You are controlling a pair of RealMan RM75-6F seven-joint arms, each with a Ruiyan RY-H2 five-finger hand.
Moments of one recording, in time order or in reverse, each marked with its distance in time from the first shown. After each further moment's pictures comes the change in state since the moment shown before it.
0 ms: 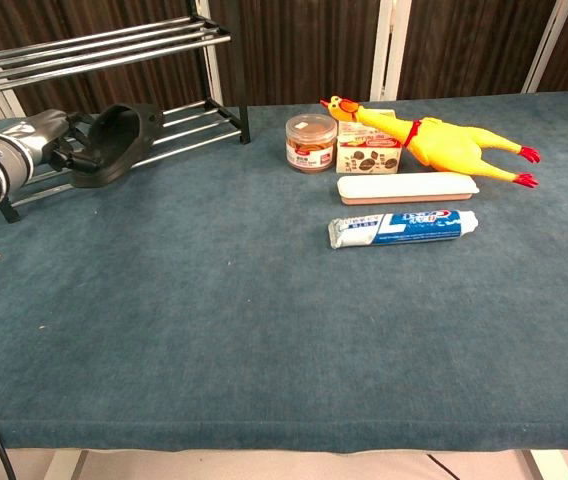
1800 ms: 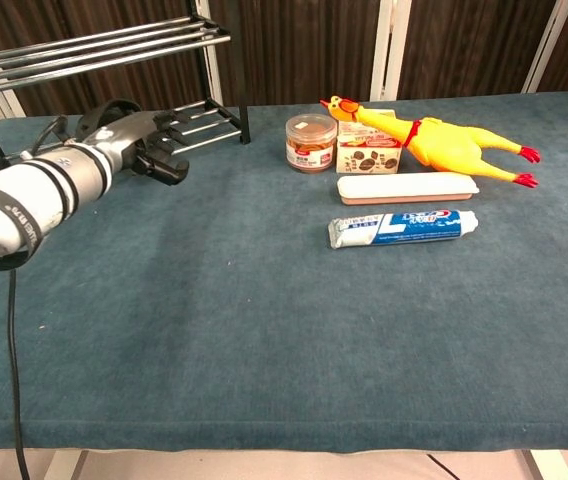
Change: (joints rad) left arm -0.033 -0.055 0.036 -0.088 0.225 -0.083 -0.323; right arm -0.004 0.000 0.000 -0.003 -0.004 0.005 -0.006
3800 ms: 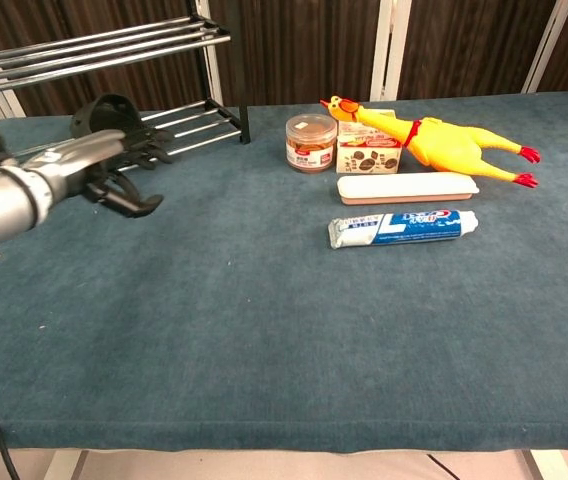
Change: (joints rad) left arm 0.148 0.203 0.169 -0.239 0.253 0.047 -0.120; right arm -0.015 0.011 0.015 0.002 0.016 0.027 0.025
